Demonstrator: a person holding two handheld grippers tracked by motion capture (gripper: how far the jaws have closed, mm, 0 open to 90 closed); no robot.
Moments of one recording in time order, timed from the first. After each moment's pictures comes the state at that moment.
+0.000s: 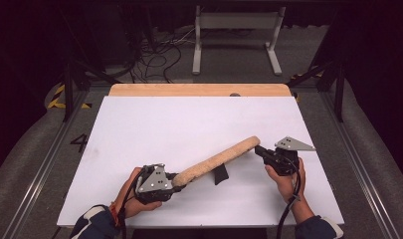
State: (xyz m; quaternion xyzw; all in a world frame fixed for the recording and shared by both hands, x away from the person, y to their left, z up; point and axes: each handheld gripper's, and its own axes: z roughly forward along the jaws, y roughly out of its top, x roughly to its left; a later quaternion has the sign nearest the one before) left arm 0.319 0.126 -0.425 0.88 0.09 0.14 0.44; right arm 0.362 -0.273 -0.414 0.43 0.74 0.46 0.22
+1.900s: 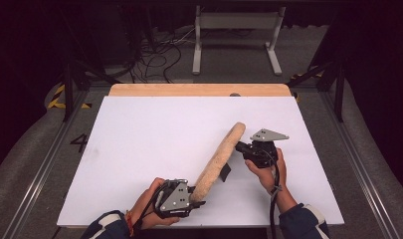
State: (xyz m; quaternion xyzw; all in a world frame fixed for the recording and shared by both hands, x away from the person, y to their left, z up) left arm 0.287 0.077 -0.423 0.89 0.03 0.13 0.43; right arm 0.384 -0.218 -0.403 0.41 0.78 0.43 0.20
